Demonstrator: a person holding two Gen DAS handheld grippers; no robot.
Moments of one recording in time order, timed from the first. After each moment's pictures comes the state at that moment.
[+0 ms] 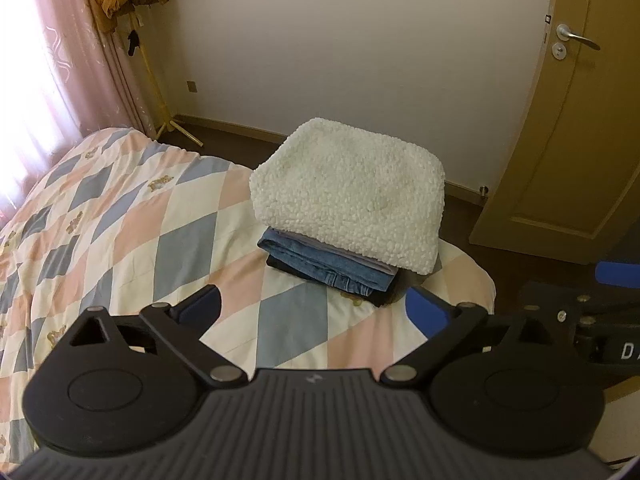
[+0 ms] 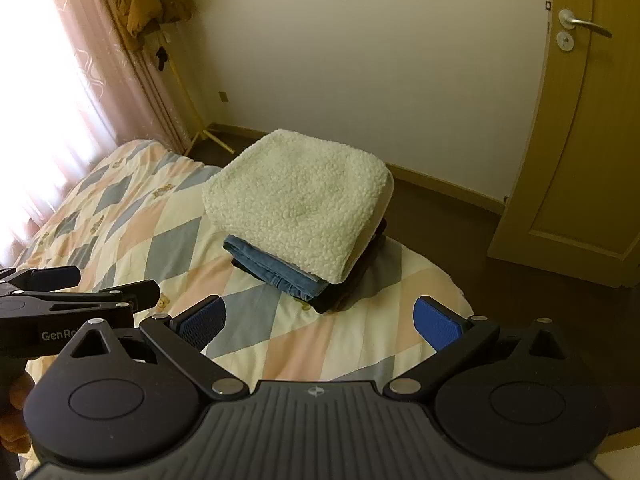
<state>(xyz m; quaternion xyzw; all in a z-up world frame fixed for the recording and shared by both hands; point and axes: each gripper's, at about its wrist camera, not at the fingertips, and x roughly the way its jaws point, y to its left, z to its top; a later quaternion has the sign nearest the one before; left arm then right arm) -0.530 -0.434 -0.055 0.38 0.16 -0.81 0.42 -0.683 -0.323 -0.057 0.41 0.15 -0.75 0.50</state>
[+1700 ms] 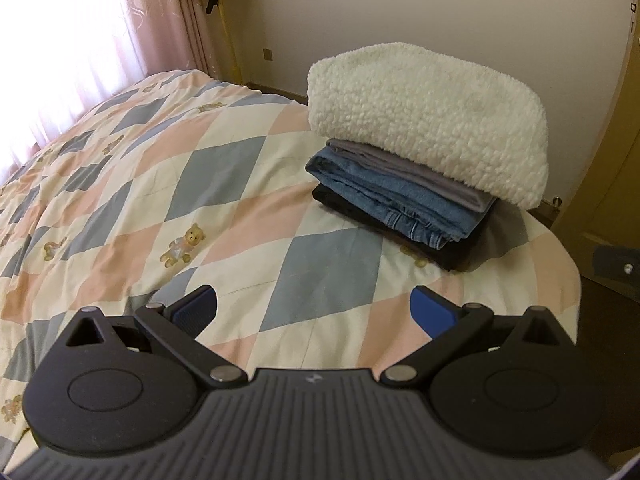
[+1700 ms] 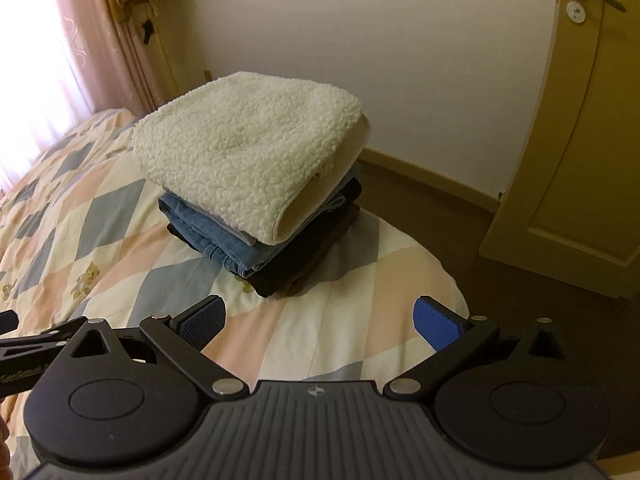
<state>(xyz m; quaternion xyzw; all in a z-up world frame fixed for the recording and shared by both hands) -0.518 -0.431 -0.231 0.35 0.20 -0.75 0.53 -0.721 -0.343 -0.207 0.38 0.18 -0.76 0.49</state>
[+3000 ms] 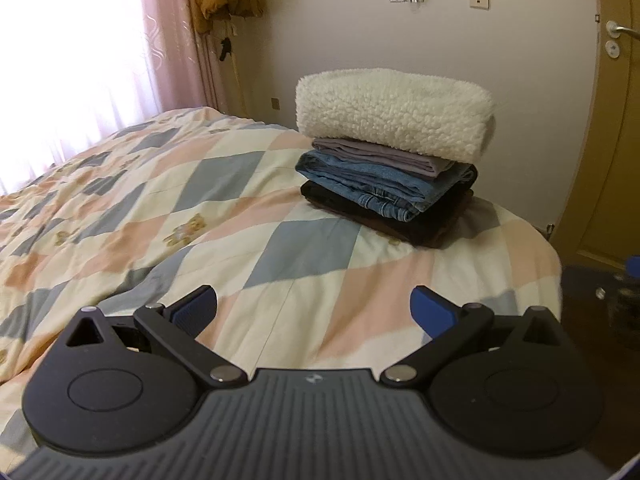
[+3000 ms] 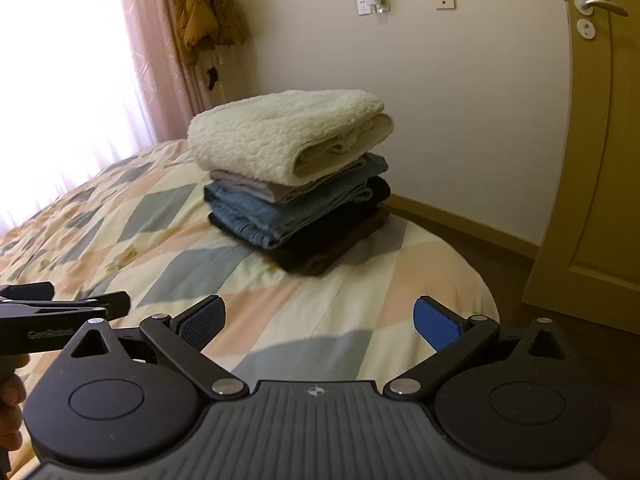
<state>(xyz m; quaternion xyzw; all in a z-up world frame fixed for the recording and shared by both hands) -0.501 -0.296 -0.258 0.28 0.15 -0.77 0.56 -0.705 -0.234 -0.269 0.29 0.12 -0.74 0.59</state>
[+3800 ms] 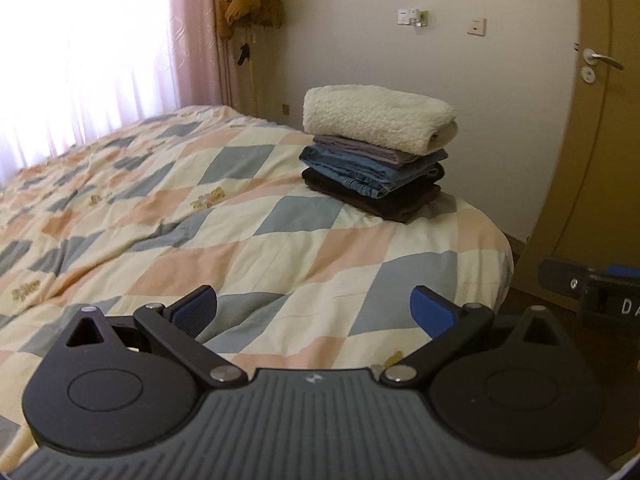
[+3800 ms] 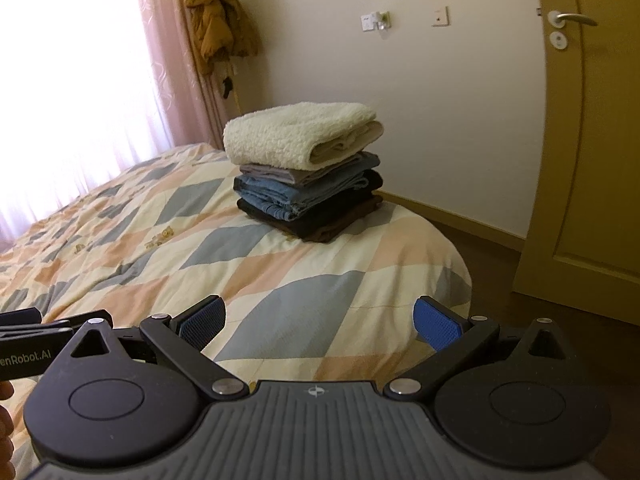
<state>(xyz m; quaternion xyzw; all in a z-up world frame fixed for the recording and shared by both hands) -0.472 -0.148 -0.224 0.25 0.16 -0.77 0.57 -0.672 -0.103 -0.238 0.28 0.11 -0.74 0.60</state>
